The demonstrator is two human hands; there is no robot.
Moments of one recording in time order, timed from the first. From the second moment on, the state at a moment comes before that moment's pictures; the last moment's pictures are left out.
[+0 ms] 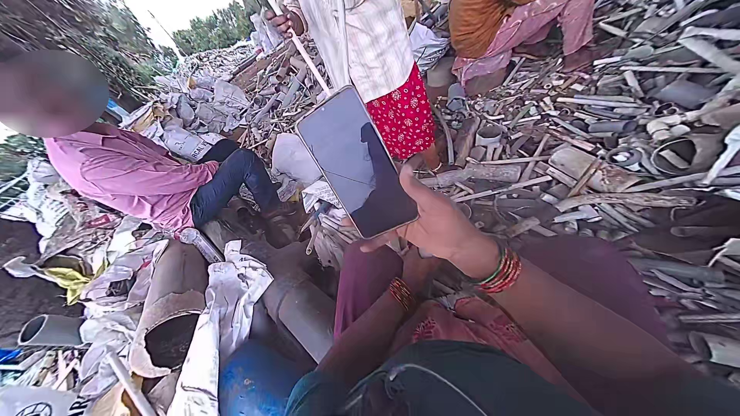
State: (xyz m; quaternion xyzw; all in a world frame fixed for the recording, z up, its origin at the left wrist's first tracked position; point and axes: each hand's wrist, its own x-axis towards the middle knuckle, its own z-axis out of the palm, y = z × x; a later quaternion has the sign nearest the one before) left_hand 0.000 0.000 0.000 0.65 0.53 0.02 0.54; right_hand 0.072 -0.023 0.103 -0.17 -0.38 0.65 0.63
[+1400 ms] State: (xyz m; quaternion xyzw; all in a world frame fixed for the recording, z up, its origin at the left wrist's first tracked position) left_hand -0.002 0.032 -0.143 0.65 0.48 0.10 0.58; right_hand 0.116 -0.023 0.145 -0.12 -0.38 0.55 0.73
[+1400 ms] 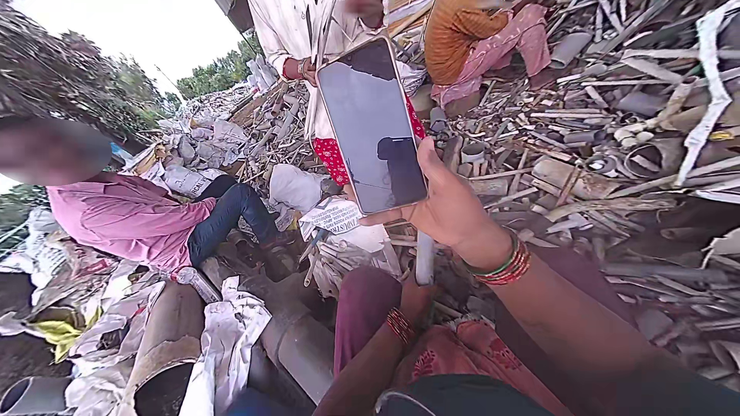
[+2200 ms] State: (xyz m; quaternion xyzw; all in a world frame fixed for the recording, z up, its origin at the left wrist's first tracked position) left_hand -0.013 0.060 -0.170 0.72 0.50 0.00 0.48; right_hand 0.122 -0.032 0.143 -0.21 -0.39 0.47 0.76
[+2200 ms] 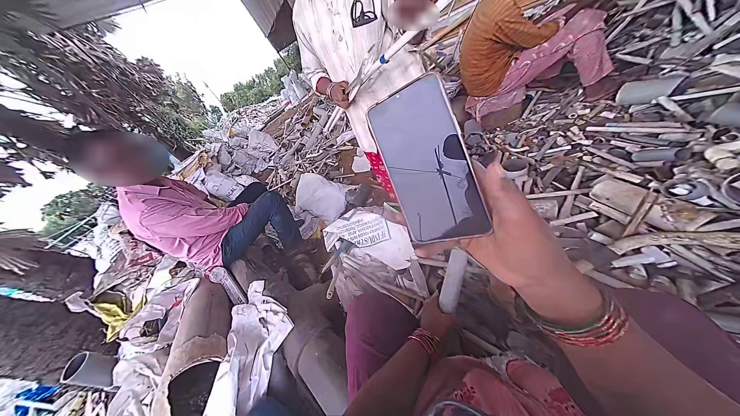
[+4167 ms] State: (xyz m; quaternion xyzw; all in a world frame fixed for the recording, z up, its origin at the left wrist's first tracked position) left_hand -0.017 0.004 0.006 0.87 0.37 -0.15 0.30; right_hand 0.121 -0.052 0.146 -0.32 -0.37 0.43 0.76
